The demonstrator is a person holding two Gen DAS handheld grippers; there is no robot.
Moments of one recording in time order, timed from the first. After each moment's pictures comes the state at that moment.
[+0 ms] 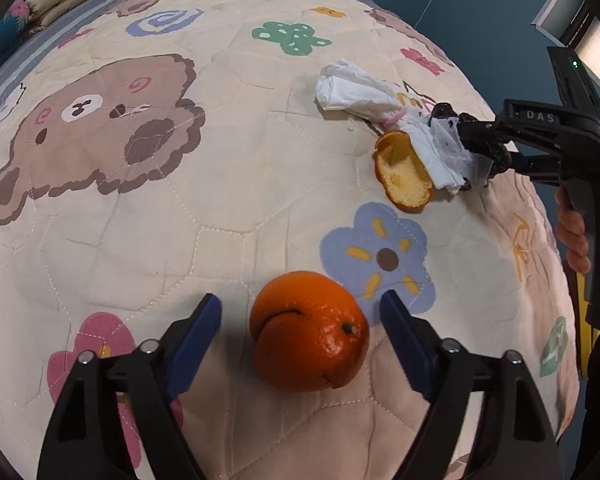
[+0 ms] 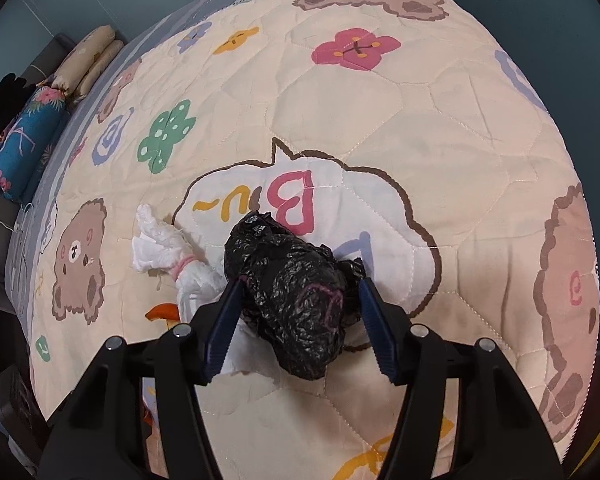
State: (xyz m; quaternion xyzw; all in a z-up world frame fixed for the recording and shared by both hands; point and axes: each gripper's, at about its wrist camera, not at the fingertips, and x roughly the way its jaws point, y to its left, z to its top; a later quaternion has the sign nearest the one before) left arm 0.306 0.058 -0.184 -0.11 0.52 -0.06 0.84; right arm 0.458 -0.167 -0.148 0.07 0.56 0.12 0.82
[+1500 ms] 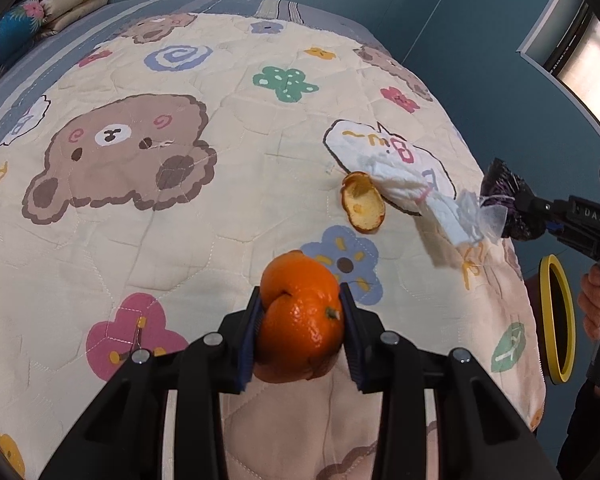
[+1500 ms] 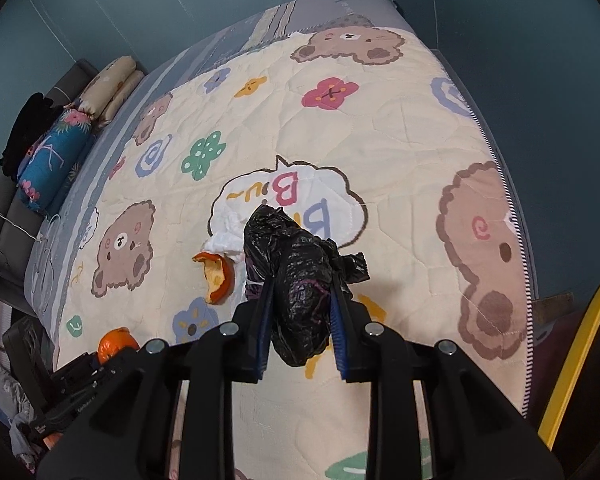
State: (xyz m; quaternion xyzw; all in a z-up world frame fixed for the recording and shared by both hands) left arm 0.274 0.068 -0.128 -0.14 0.49 -0.07 0.86; right arm 0.362 -0.236 -0.070 0.10 0.51 0.13 0.84
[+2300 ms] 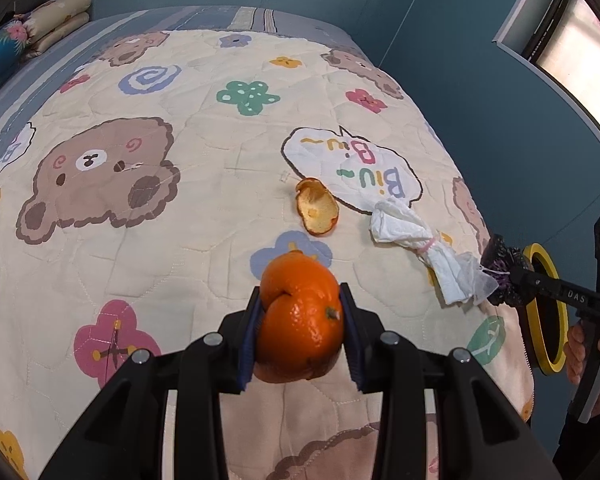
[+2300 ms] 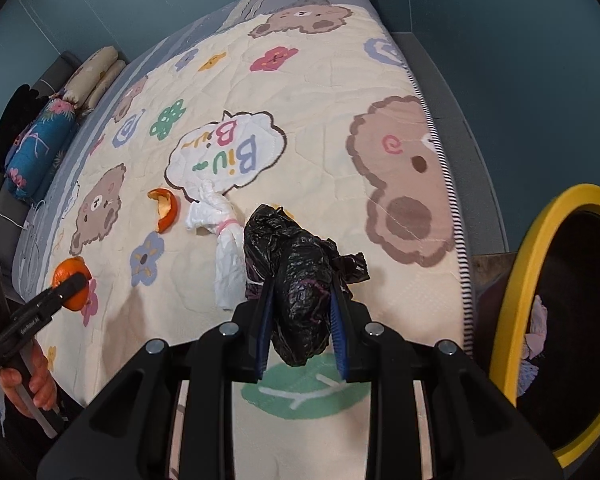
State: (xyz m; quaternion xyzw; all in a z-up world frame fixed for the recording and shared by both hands) left arm 0.265 0.034 -0.106 -0.12 0.47 -0.09 0.87; right arm 0.295 -0.302 -0.094 0.08 0.53 0.11 0.84
